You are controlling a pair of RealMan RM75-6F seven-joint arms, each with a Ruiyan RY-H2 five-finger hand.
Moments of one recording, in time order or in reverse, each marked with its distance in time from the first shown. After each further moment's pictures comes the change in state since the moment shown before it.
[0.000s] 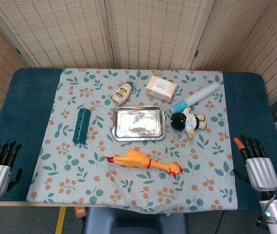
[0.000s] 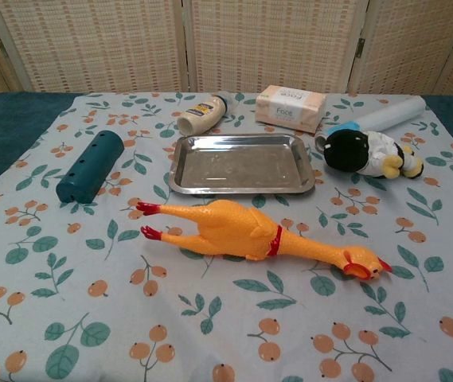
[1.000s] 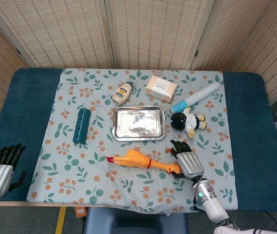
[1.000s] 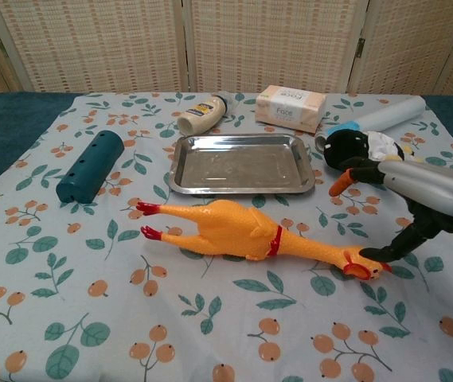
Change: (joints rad) left arm -0.027 0.060 0.024 -0.042 -0.014 -0.088 -0.128; right arm 0.325 -0.348 0.110 -0.217 0.461 -0.385 -0.432
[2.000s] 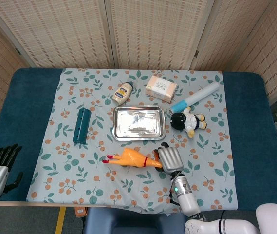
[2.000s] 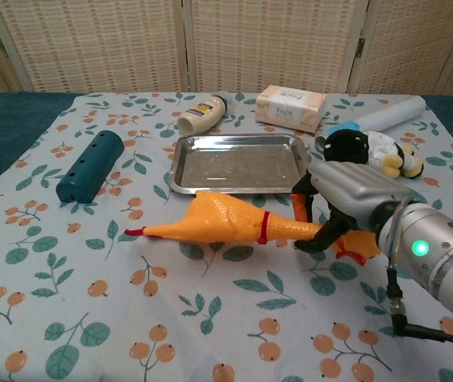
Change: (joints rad) left arm 0.007 0.033 0.011 -0.016 0.015 0.010 -0.045; right arm 0.147 -0.258 0.017 0.166 0.071 0.181 -0.124
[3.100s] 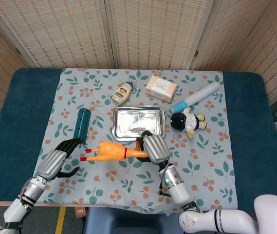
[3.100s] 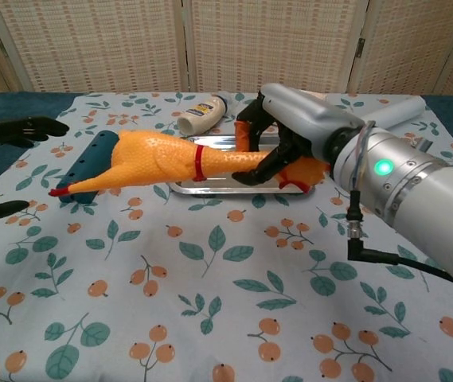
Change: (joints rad) left arm -0.322 -0.108 -0.073 -0.180 -0.098 -0.395 -0.042; right arm 0.115 0.009 0.126 -0.041 -0.067 -0.082 0.170
